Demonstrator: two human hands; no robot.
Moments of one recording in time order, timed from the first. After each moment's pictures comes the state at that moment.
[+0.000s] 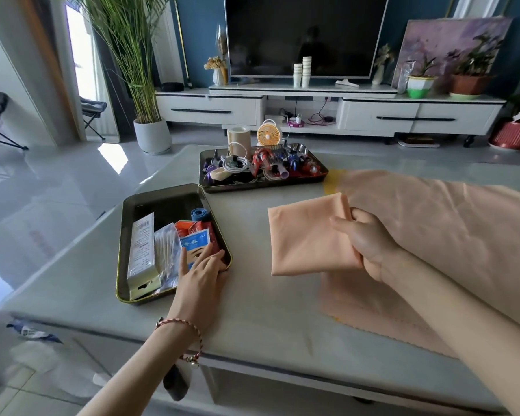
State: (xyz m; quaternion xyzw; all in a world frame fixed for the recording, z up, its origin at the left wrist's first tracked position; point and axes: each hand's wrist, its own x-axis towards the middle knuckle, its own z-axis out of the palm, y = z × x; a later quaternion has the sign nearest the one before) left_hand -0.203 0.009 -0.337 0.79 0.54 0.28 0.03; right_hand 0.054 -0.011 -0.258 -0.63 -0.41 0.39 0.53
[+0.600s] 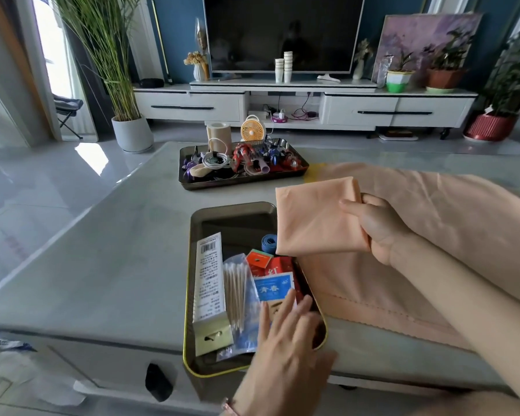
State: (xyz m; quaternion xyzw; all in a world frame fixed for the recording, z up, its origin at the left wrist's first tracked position) left_hand -0.108 -0.112 -0.321 0.89 0.35 0.28 0.07; right_hand 0.095 -0.022 -0.247 -0.63 -0.36 0.38 0.57
